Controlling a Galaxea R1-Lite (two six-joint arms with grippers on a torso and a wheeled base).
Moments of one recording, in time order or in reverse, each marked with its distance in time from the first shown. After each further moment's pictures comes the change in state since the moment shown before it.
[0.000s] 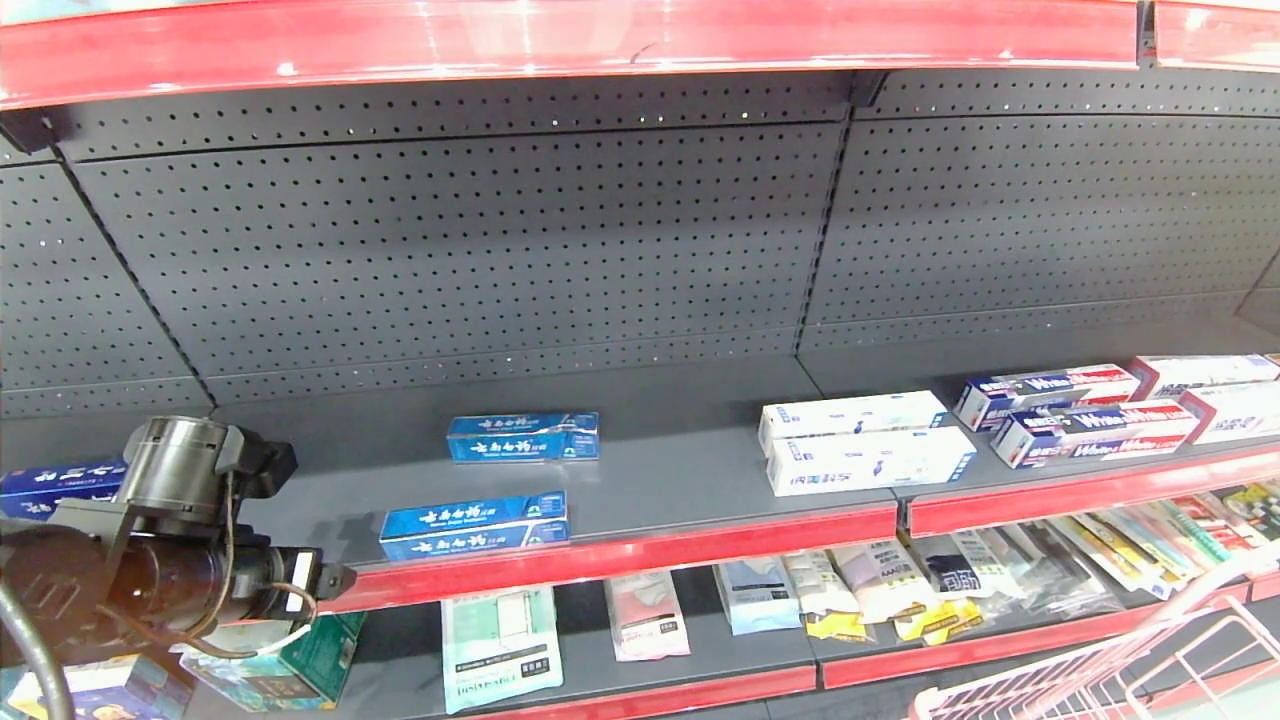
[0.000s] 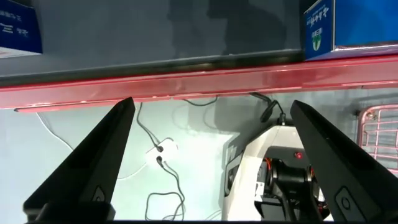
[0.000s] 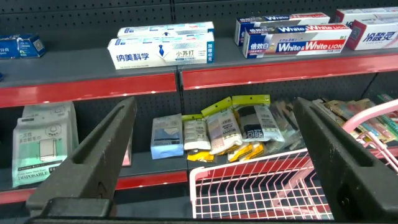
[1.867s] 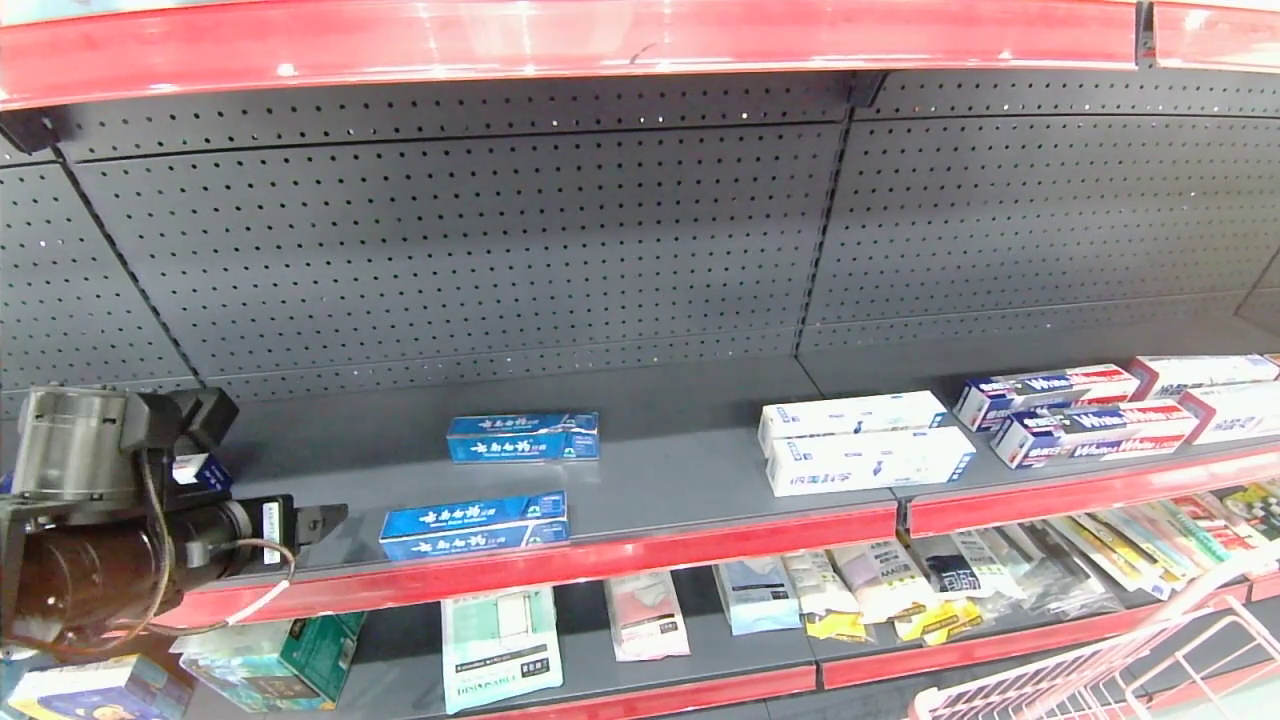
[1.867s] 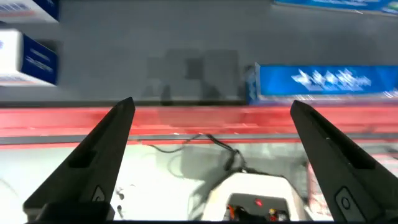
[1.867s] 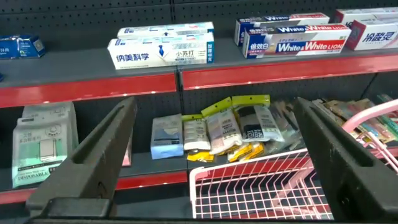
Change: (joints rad) left arm -0.009 -0.178 0.021 -0.098 -0.027 -0.092; right arm 0.000 0.000 0.000 0.000 0.000 0.000
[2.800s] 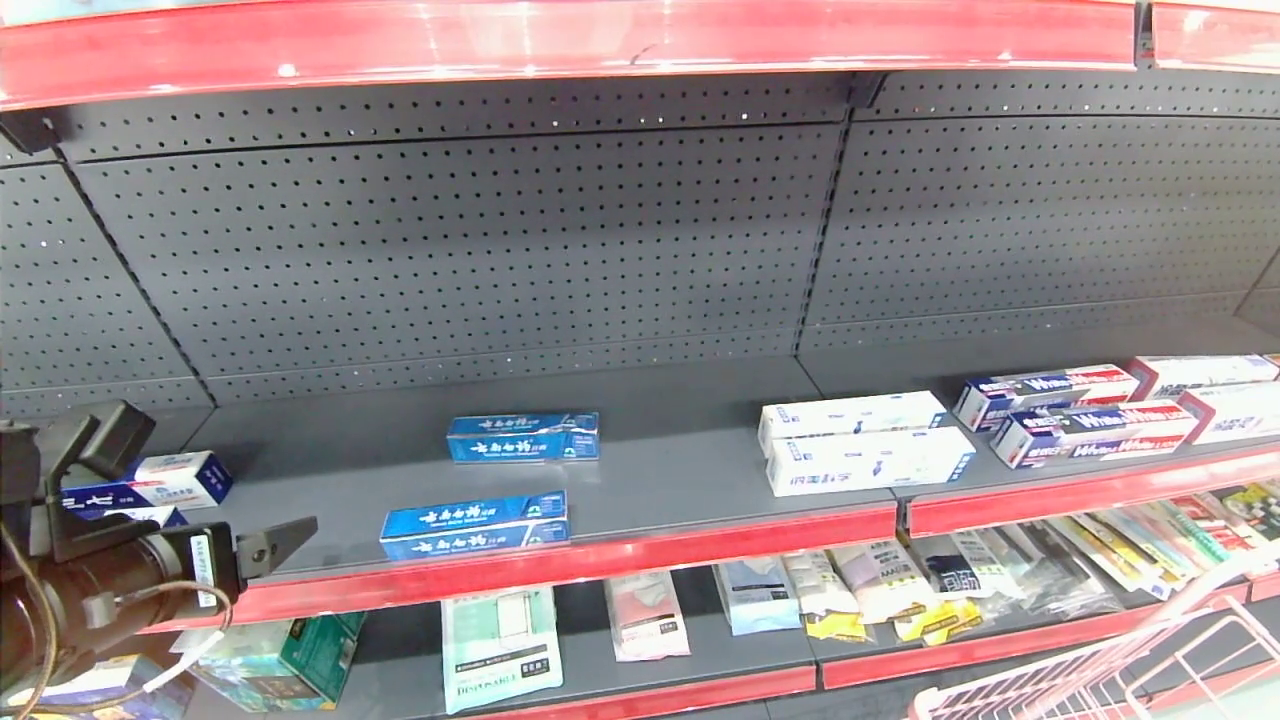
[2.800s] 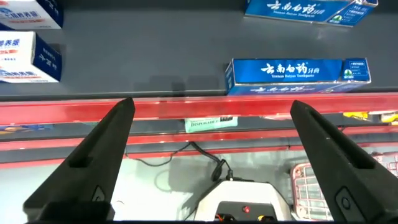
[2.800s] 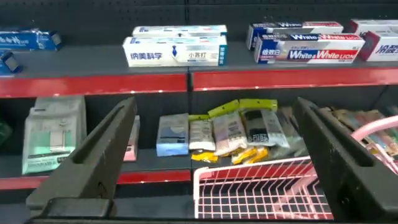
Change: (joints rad) left arm 0.001 -0.250 0.090 0.049 -0.084 -0.040; right arm 0.000 0.001 -0.024 0.007 0.026 -0.040
